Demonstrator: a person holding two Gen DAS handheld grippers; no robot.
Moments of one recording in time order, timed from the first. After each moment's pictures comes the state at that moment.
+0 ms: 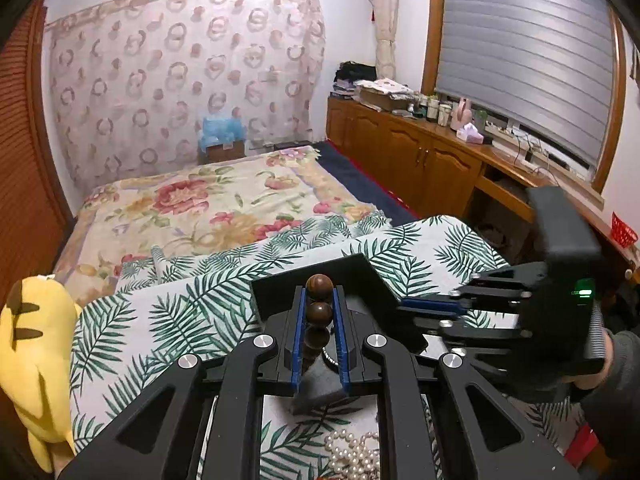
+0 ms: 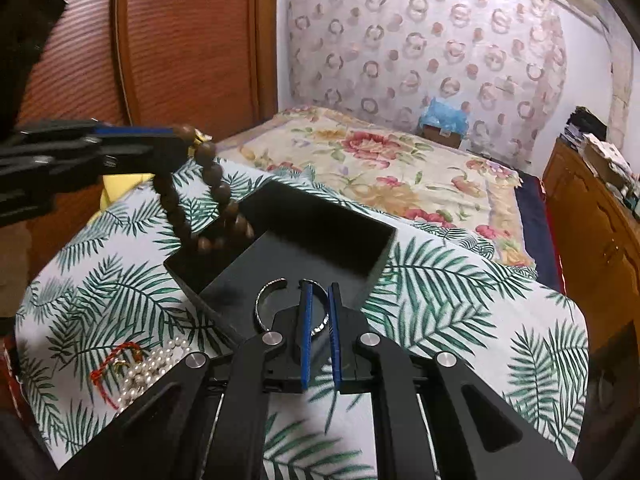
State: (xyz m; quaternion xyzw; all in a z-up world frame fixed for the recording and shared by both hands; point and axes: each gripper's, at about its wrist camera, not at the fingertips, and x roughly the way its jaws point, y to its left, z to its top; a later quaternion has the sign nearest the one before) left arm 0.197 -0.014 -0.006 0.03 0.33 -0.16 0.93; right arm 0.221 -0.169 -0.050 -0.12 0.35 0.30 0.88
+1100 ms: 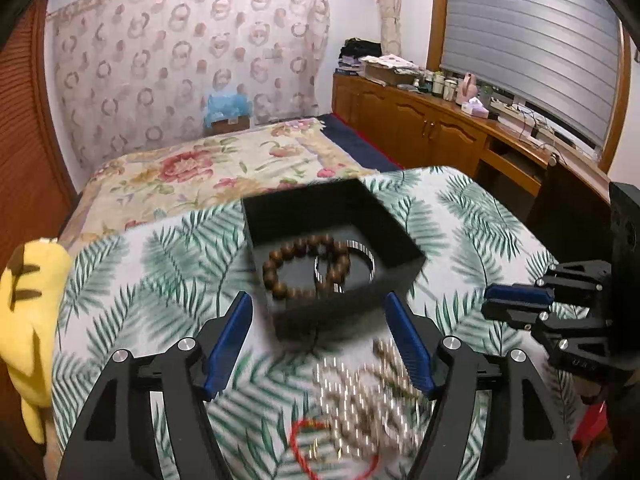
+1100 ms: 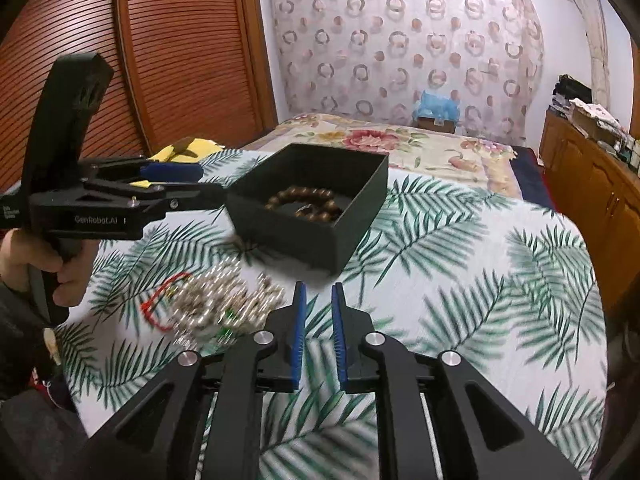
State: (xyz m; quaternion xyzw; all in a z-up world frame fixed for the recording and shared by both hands) left arm 0.144 -0.014 -0.054 0.03 0.36 -0.14 0.92; right arm 0.132 -0.220 -0.068 -0.06 0.35 0.31 0.88
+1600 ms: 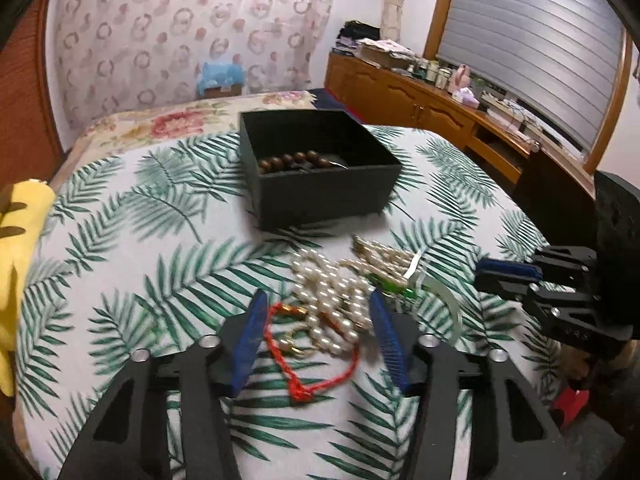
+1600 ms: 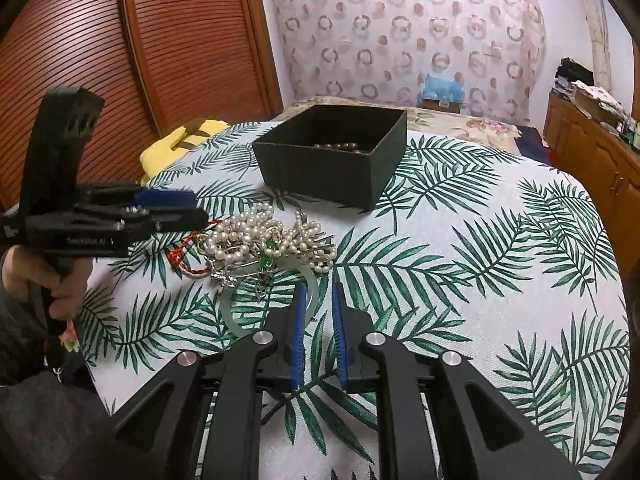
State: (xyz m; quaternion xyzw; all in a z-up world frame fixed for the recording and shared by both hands) left arm 0.093 -0.001 -0.089 -0.01 0.40 -0.17 0.90; right arm 0.090 -0.218 -0.089 -0.05 0.37 0.31 0.87
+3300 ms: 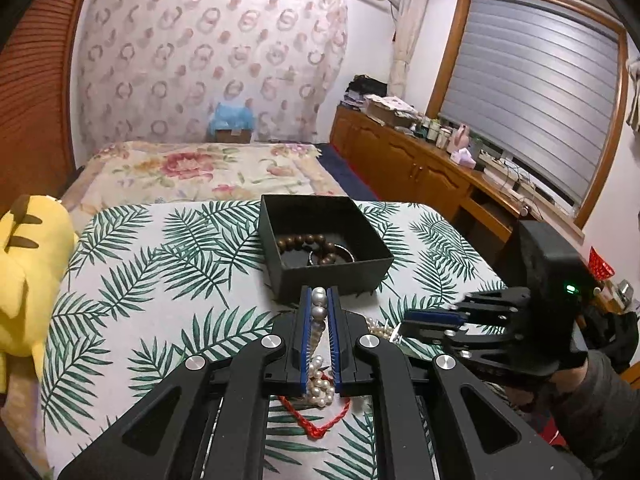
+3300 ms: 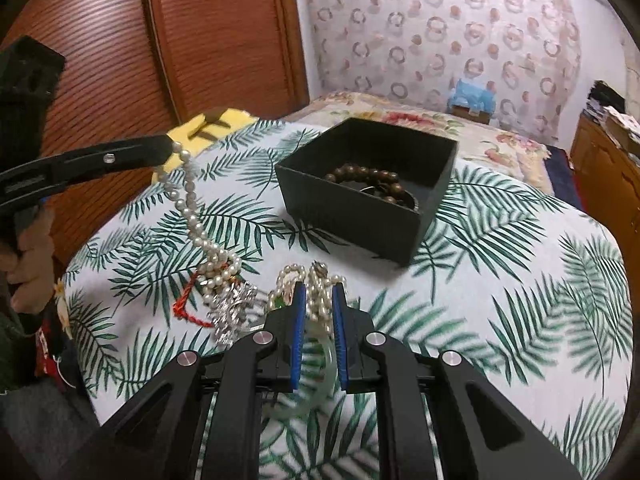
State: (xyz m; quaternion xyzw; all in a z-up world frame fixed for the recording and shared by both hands) left arm 0.087 0.030 -0.033 -0.07 0.32 -0.16 0.93; right arm 0.134 -0.169 -0.076 -0.09 0.38 0.35 0.85
